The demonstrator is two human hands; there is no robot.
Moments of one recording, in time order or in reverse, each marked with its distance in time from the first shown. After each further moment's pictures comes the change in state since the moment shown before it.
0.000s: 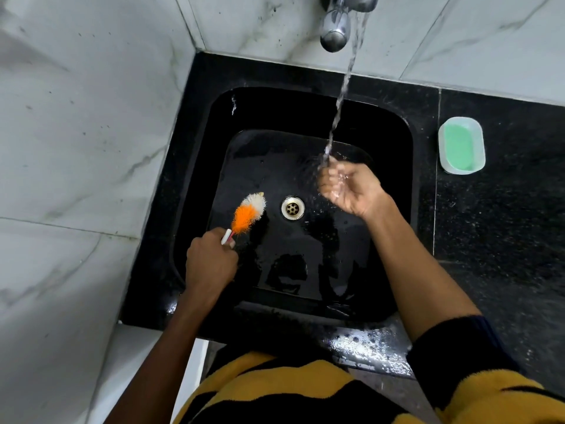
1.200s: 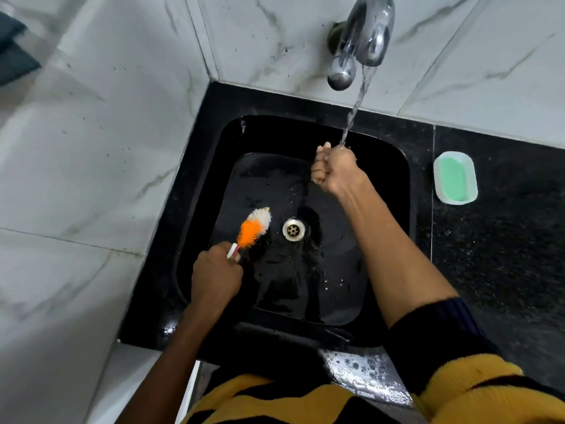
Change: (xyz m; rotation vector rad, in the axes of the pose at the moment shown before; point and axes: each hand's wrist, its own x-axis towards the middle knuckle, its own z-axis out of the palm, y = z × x) left_hand 0.012 0.002 0.001 -0.004 0.012 -0.022; right_hand 0.051 -0.028 0.082 -0.275 0.476 -0.259
